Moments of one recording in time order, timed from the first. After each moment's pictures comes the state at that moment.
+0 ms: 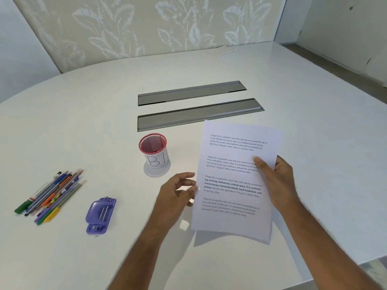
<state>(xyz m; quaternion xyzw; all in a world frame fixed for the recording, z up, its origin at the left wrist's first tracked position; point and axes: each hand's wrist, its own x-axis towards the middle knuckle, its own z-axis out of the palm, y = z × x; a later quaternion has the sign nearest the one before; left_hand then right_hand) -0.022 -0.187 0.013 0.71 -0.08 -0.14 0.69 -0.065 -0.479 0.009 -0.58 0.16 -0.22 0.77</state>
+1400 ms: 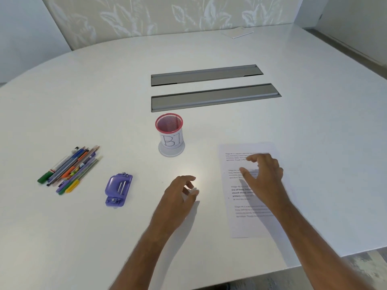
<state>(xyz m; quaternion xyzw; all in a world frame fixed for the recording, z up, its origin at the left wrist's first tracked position) -0.058 -0.131 -0.030 0.86 -0.14 -0.06 0.48 -0.081 -0.415 -0.019 -0.93 0.15 -0.14 0.30</state>
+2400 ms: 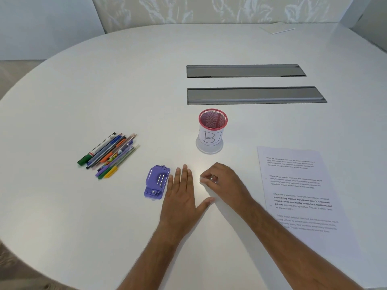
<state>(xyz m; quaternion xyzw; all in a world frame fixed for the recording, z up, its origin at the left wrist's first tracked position) -0.043 -0.049 -0.056 0.97 -0.16 -0.03 0.16 -0.008 -0.229 -0.038 -0.93 -0.09 -0.01 0.36</state>
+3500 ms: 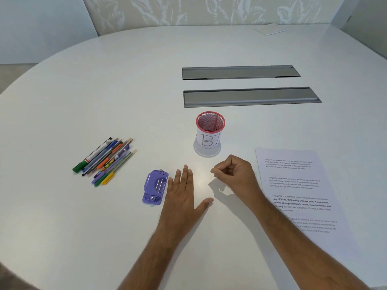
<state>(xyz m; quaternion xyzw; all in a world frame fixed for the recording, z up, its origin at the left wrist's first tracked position) -0.033 -0.049 -0.046 0.96 -0.16 -0.07 0.22 -0.009 -0.251 -0.015 -0.77 0.05 -0.05 0.64</state>
